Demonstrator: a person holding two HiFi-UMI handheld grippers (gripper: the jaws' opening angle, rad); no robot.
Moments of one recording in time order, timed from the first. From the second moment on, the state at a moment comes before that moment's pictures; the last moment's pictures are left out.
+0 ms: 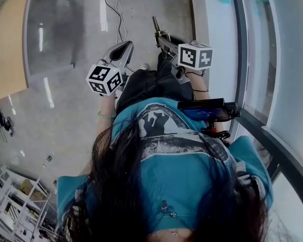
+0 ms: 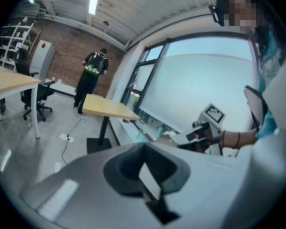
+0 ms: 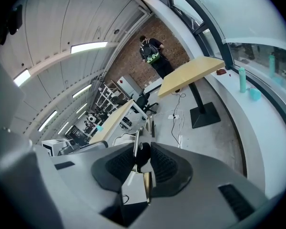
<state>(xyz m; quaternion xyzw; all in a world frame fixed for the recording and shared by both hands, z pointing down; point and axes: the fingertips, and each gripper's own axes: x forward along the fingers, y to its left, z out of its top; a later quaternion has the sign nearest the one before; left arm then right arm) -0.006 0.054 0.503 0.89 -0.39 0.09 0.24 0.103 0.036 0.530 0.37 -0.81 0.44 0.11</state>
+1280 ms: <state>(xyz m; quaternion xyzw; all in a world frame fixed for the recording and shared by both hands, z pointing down) 0.003 0.042 0.510 0.90 -0.37 0.08 0.23 0.107 0.036 0.537 0.38 -0.81 0.42 0.14</state>
